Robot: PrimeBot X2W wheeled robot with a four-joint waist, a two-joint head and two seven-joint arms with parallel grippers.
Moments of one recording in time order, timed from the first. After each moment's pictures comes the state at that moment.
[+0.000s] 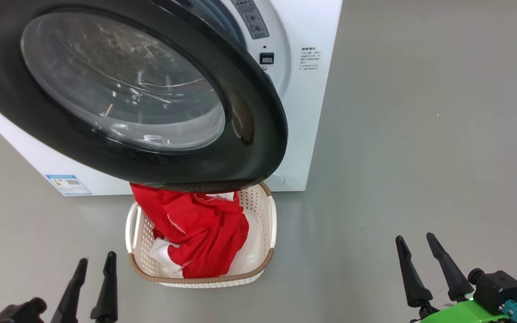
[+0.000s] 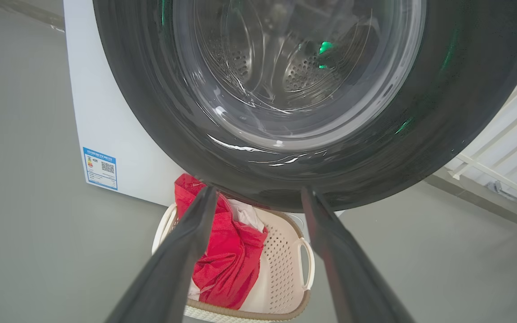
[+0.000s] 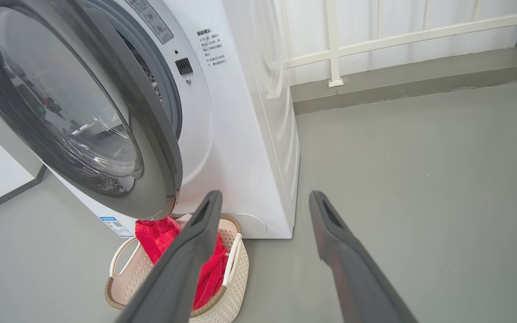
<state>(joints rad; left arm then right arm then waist) -0.04 0.19 -0.05 0.30 -0.67 -0.13 -0.25 0.06 -0.05 0.04 0.20 0.40 0.12 -0.26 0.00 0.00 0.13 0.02</state>
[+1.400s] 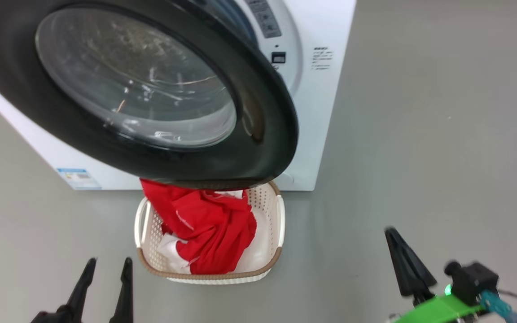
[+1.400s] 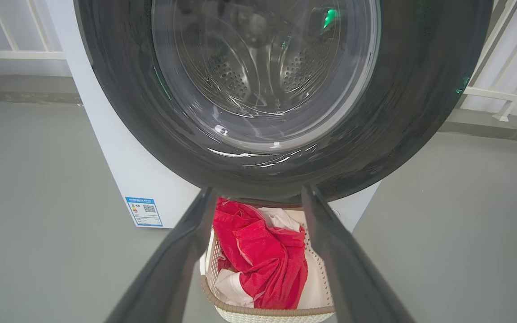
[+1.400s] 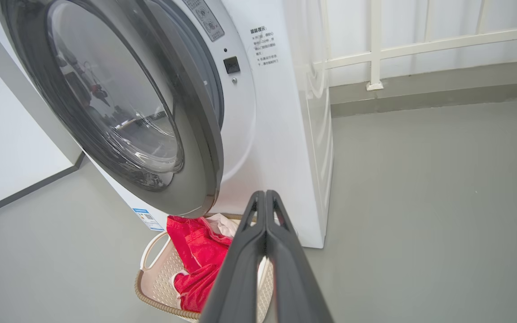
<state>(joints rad) 0.04 0.08 0.05 0.18 -0.22 -0.13 -0.25 0.03 -0.04 0.11 0.20 0.38 0.12 -0.26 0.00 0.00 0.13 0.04</state>
